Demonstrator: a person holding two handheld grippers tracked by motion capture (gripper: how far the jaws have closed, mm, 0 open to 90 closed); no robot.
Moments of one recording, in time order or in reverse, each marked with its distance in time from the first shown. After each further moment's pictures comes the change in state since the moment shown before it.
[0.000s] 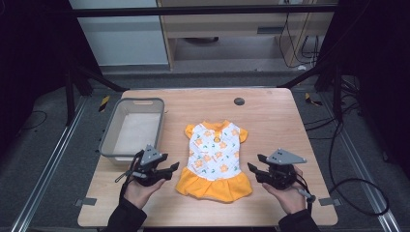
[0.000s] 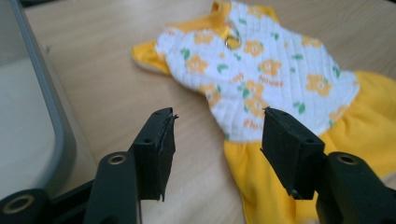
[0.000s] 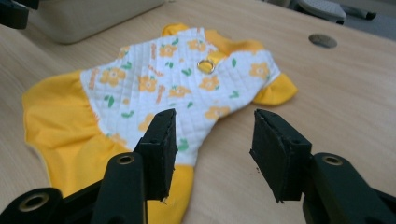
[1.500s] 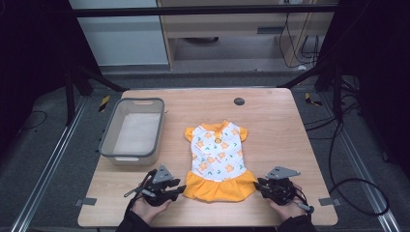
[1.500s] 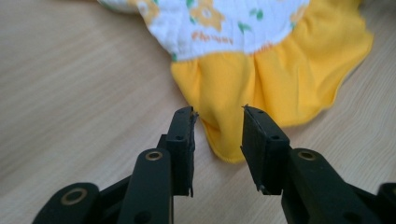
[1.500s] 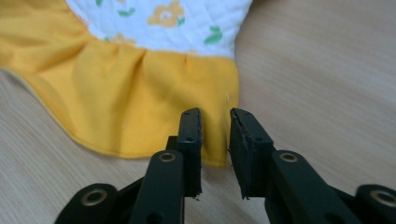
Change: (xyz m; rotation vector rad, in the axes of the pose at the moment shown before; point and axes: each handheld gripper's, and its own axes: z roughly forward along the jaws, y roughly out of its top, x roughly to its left) left arm -0.030 -0.024 0.005 0.081 -0.135 0.017; right arm 0.000 -0.058 0.014 0.196 0.041 0.045
